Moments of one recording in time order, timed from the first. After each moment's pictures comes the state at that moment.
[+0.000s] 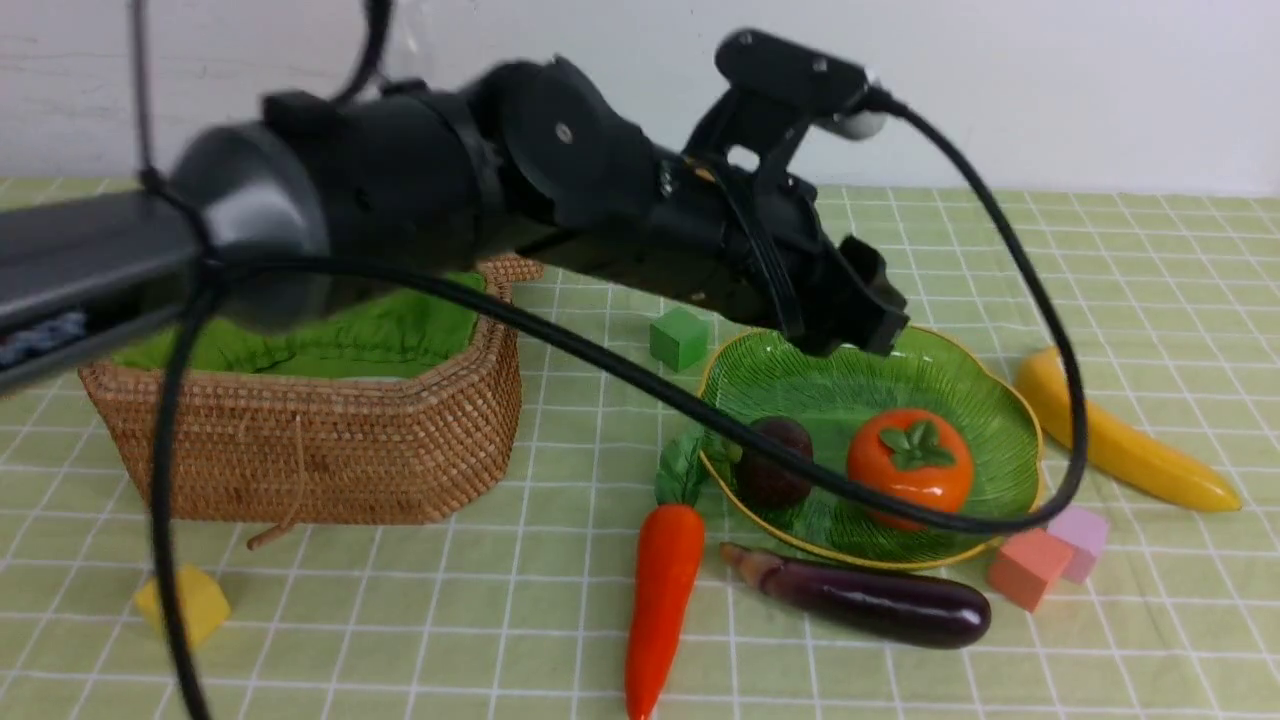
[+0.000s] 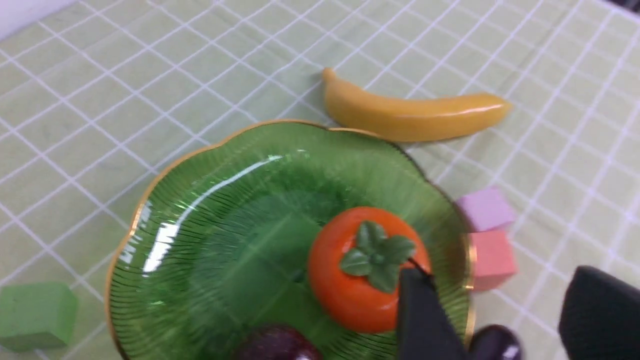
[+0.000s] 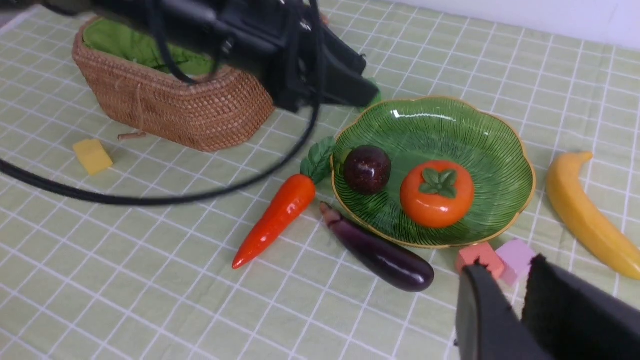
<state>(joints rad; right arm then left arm) 0.33 0.59 -1.19 0.17 1.17 -0.08 -0.65 1.73 -1.52 -0.65 0.50 0.58</state>
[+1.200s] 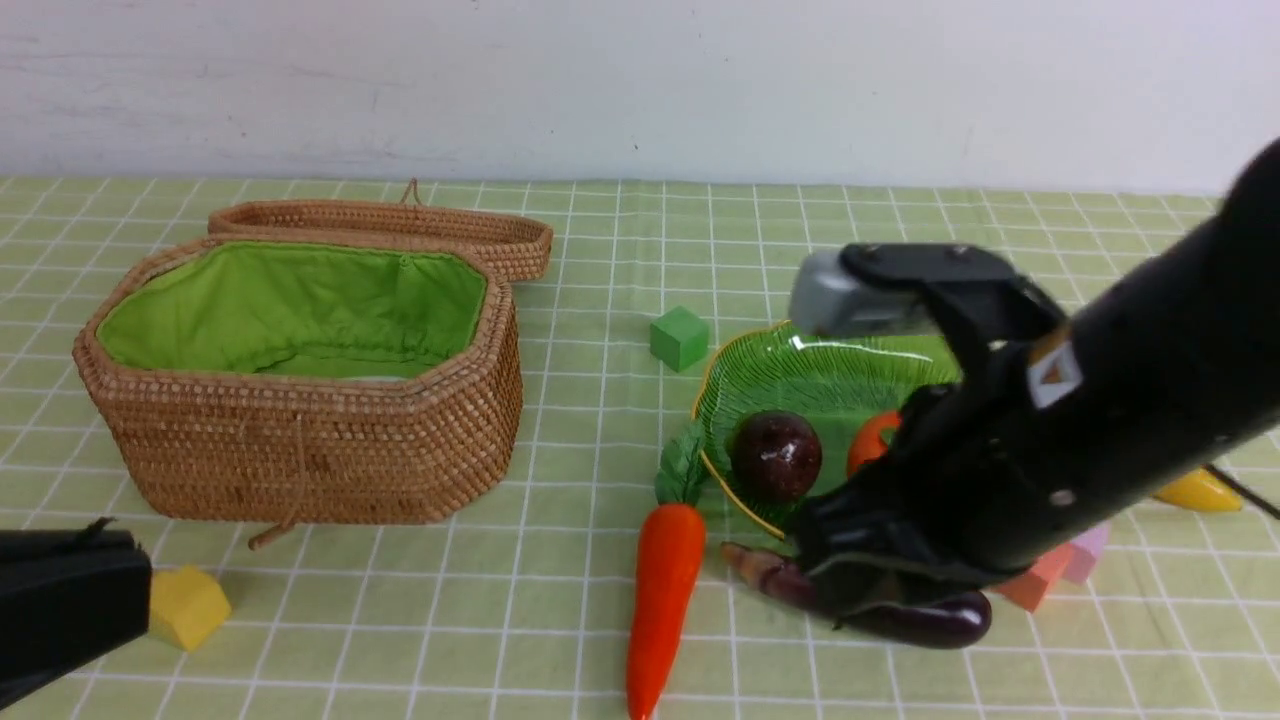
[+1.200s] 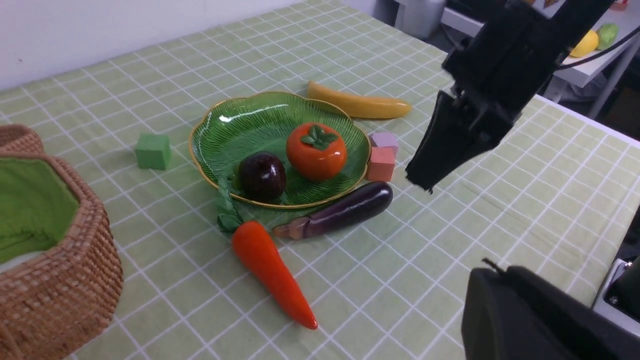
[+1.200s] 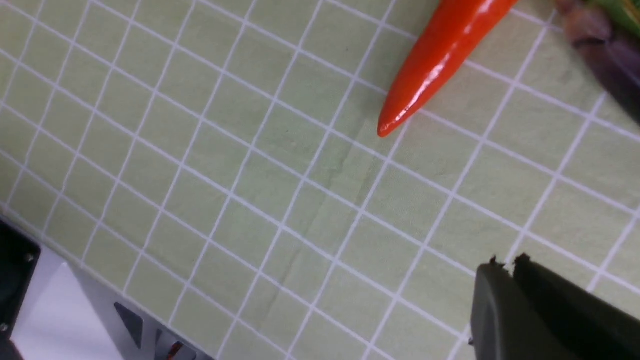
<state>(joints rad) 0.66 1.43 -1.20 0.29 0.98 0.15 -0.65 0.50 -0.89 -0.27 0.79 0.10</state>
